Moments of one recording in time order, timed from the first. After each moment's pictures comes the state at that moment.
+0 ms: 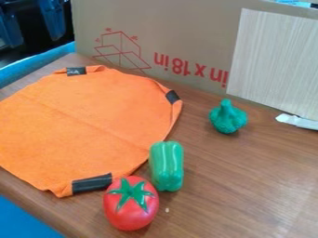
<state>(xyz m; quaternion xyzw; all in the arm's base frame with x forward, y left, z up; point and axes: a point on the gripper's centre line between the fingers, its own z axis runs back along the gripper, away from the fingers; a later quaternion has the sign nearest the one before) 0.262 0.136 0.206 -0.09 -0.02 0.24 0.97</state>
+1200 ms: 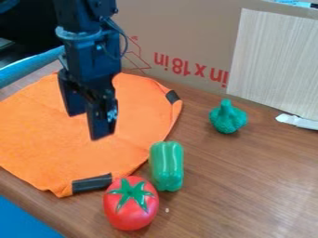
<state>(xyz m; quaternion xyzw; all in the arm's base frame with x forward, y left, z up) 0.233 0.027 0.142 0.03 -0.05 -0.17 0.98</state>
